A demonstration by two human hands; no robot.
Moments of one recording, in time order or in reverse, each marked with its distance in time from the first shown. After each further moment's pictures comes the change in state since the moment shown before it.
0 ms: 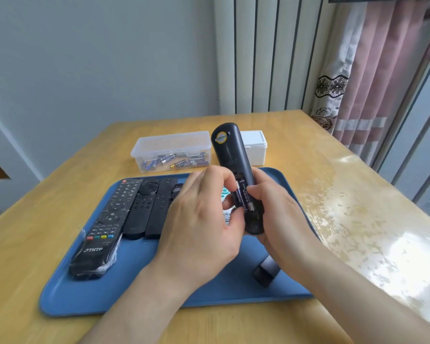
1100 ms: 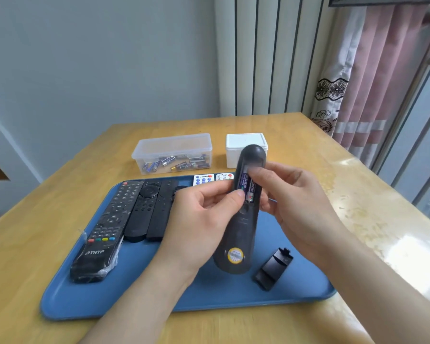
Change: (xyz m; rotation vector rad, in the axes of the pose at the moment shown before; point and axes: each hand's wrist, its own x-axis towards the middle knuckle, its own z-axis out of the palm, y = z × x) left_hand 0.012 0.013 -0.008 -0.885 -0.170 -0.593; right_hand 0.013 -0.010 -0.022 0.024 0.121 -0.086
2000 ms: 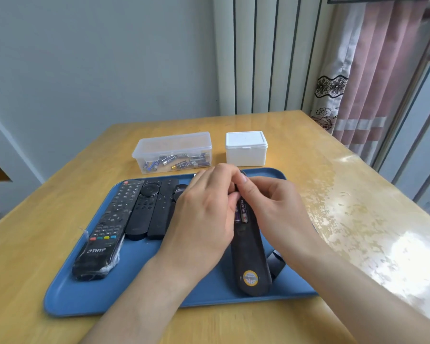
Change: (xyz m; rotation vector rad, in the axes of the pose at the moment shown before) left_hand 0.009 -0.017 -0.007 0.884 0.136 0.637; right_hand -0.007 0.021 0.016 -0.325 0.010 -0.156
